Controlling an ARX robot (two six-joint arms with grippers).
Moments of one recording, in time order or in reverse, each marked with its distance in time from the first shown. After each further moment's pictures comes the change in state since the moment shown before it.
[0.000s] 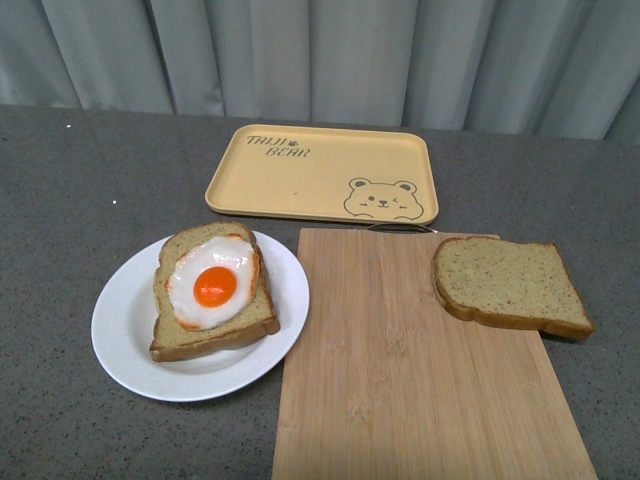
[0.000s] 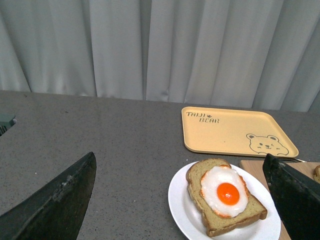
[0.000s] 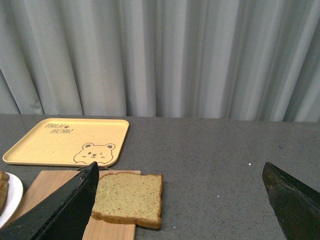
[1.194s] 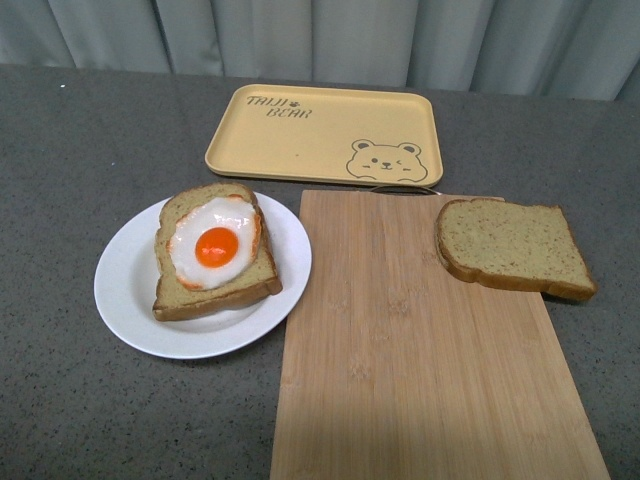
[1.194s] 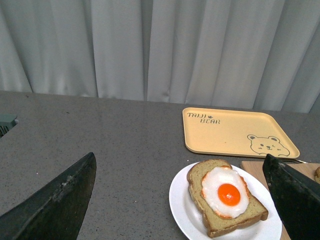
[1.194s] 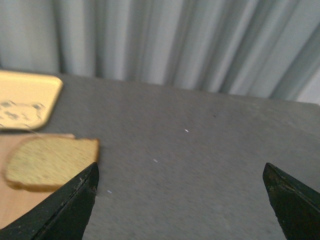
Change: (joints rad) left arm 0.000 0.000 0.000 0.000 -0.002 0.000; right arm 0.087 0.142 0.032 -0.037 0.338 -0.166
